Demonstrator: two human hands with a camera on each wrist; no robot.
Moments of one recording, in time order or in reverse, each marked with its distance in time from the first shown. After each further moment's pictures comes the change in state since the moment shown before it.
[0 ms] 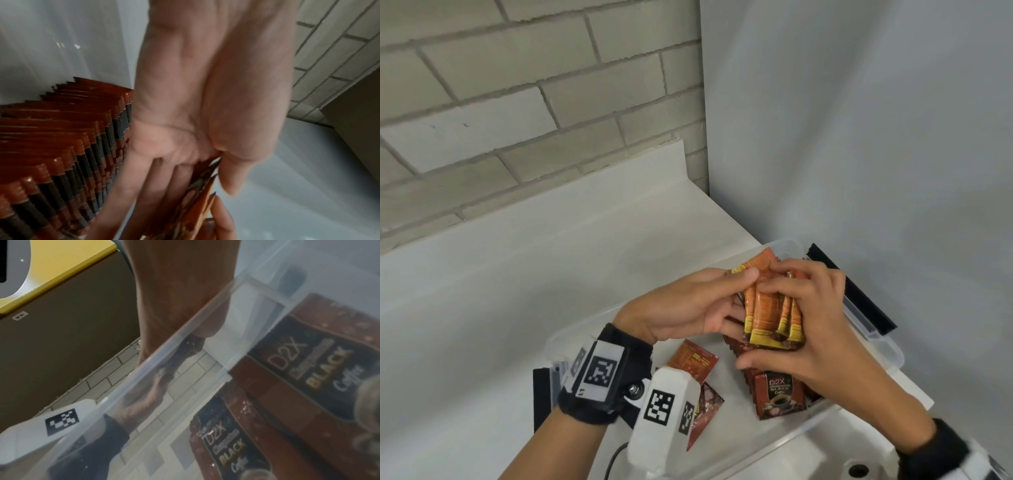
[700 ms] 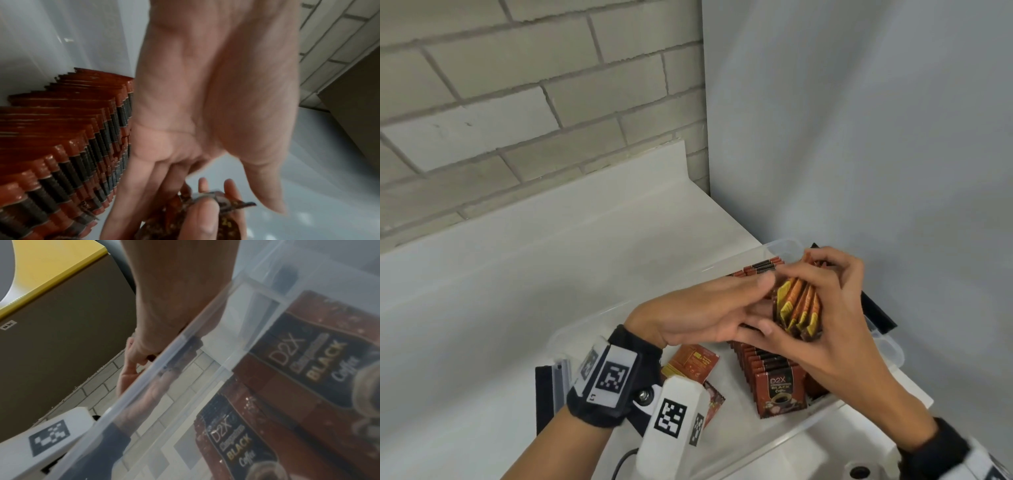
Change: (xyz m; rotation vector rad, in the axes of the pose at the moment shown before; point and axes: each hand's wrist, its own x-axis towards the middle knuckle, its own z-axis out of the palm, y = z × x) left_hand 0.001 0.001 0.014 0.025 -0.122 -0.036; right_hand 0.001 -0.005 -0.004 0.086 0.190 0.023
